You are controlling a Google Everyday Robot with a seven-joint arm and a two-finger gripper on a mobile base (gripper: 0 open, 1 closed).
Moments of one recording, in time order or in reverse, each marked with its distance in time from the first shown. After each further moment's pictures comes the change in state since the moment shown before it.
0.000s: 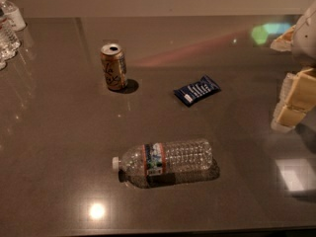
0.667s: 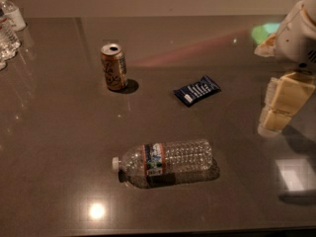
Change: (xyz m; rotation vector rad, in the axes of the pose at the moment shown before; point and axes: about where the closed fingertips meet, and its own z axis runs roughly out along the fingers) arm -0.020 0.012 0.008 -0.044 -0.010 -0.035
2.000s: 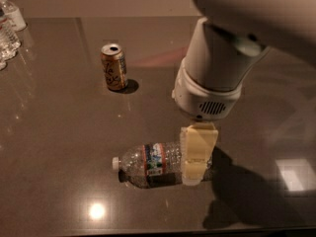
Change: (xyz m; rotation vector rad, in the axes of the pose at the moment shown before) arm -0.116 0.094 0.069 -0.183 -0.010 -0.234
